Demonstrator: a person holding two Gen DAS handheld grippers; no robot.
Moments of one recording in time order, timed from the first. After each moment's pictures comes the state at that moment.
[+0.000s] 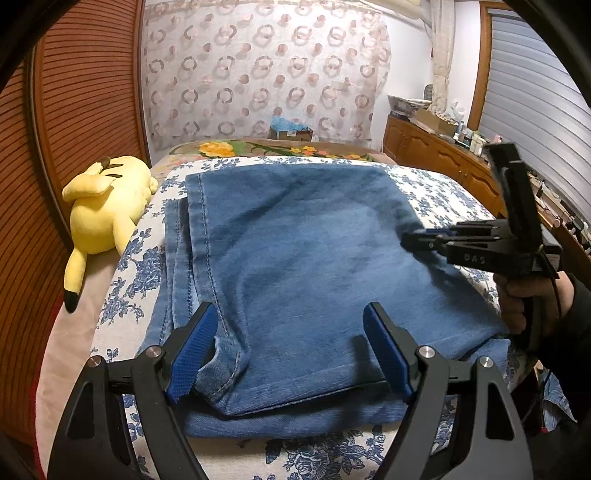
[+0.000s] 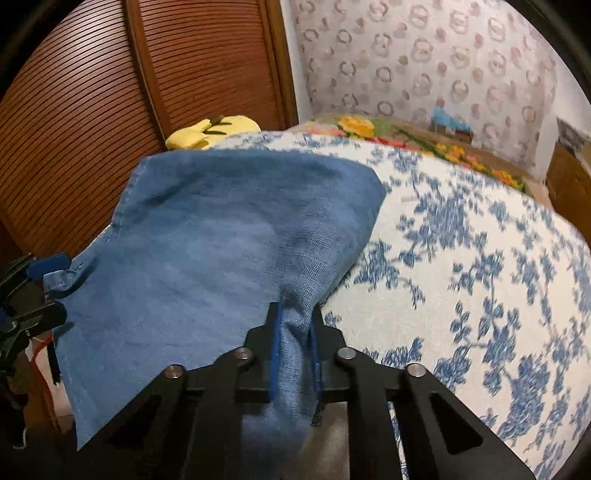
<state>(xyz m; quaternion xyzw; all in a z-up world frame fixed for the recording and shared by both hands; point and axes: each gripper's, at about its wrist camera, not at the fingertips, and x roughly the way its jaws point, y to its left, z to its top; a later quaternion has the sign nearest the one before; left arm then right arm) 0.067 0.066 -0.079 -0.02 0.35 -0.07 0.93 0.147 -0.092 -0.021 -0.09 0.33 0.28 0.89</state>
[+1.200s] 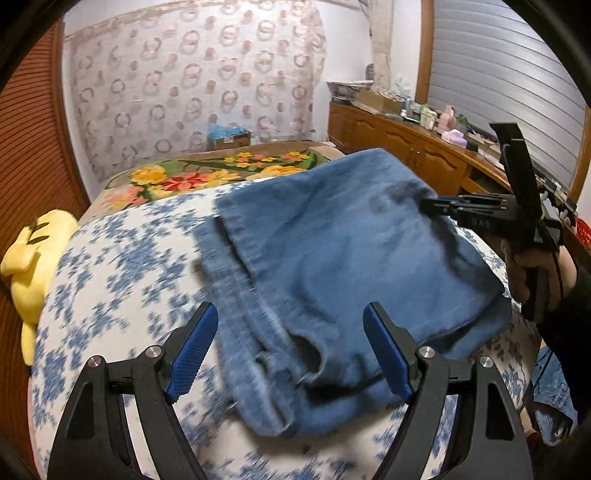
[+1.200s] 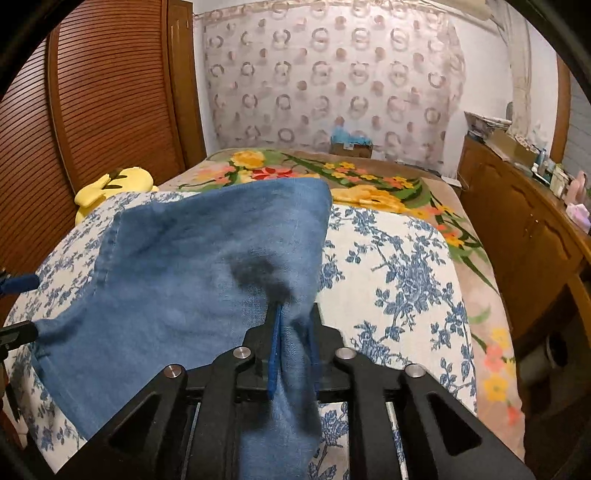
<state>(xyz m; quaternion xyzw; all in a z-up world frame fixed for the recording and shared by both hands) 0.148 -0.057 -0.057 0.04 0.35 -0.17 0.92 0.163 -0.265 0.015 -0.06 0.29 0.13 0.95</state>
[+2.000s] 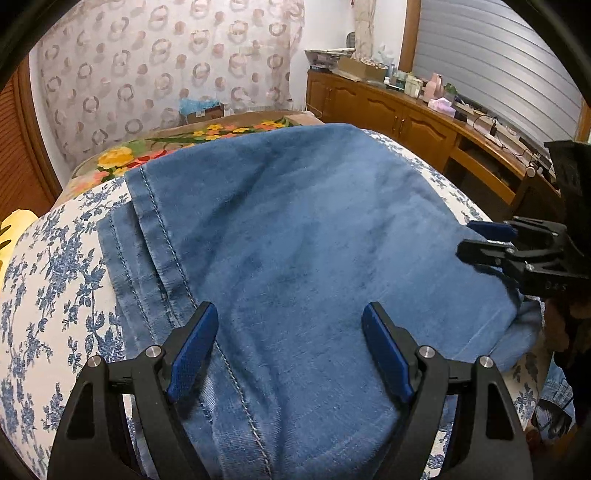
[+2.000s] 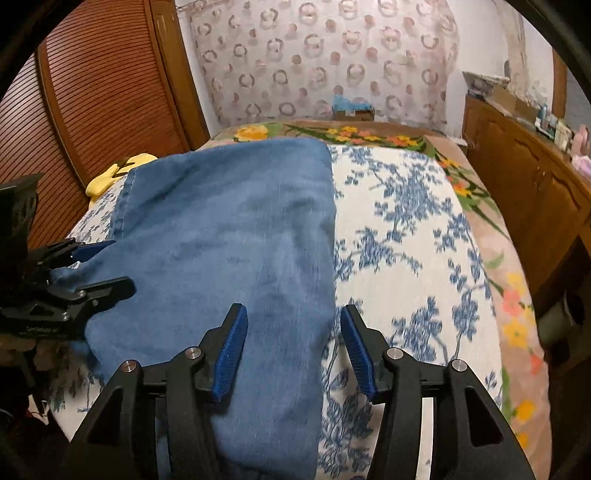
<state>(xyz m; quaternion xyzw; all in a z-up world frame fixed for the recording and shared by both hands) 0.192 -0.109 -0.093 0.06 0.41 -0.20 0.89 0.134 -0.285 -0.003 -0.01 0.35 0.15 0.93</state>
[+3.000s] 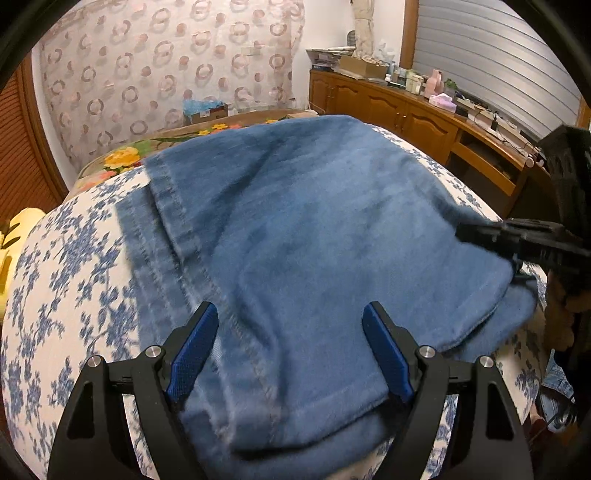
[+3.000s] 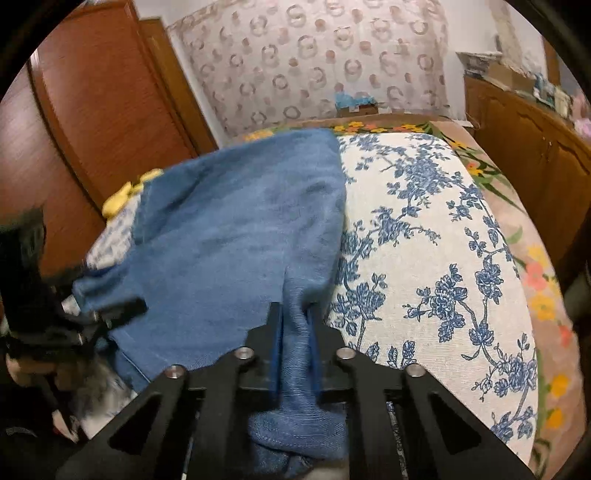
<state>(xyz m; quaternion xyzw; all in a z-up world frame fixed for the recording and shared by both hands) 0.170 -0.099 -0.097 0.06 0.40 -0.19 0.89 0.117 -0.283 -0.008 0.07 0.34 0.16 0.92</state>
